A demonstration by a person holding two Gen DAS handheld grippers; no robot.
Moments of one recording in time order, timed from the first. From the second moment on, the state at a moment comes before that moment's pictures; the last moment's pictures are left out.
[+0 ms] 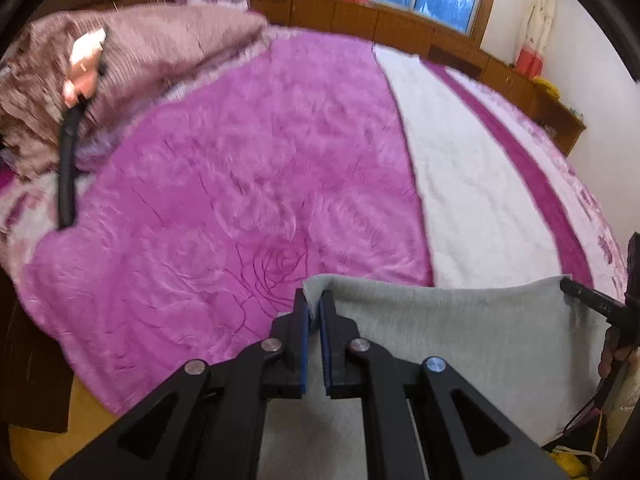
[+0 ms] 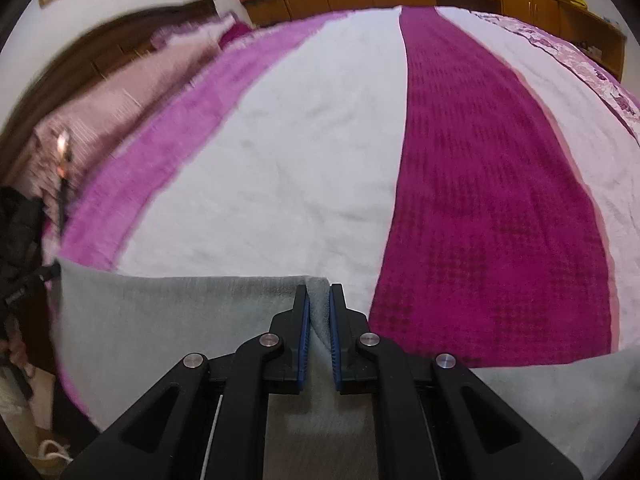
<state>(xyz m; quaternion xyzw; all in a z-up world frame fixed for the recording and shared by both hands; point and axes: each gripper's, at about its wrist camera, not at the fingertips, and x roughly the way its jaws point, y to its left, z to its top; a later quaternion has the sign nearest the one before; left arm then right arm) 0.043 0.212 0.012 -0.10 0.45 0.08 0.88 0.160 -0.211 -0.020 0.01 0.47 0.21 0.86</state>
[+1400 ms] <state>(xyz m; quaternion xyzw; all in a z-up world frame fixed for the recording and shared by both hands) -0.067 0.225 -0.019 -0.28 0.48 0.10 0.83 0.054 -0.211 -0.022 0.04 0.53 0.22 0.81</state>
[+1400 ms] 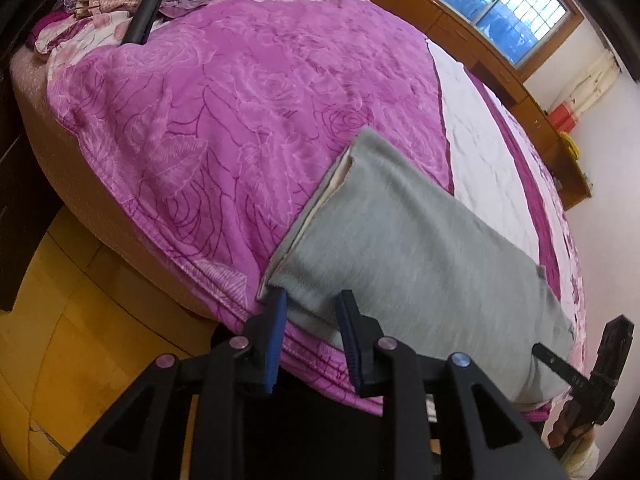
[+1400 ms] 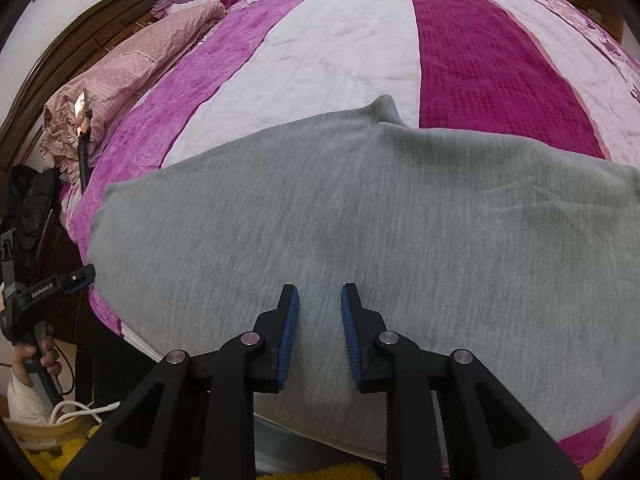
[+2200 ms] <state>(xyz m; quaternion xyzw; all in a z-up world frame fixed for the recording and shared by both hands) -0.082 0.233 0.014 -0.20 0.45 0.15 0.86 0.053 -0.229 -0.005 0.05 0.52 0.20 0.83</state>
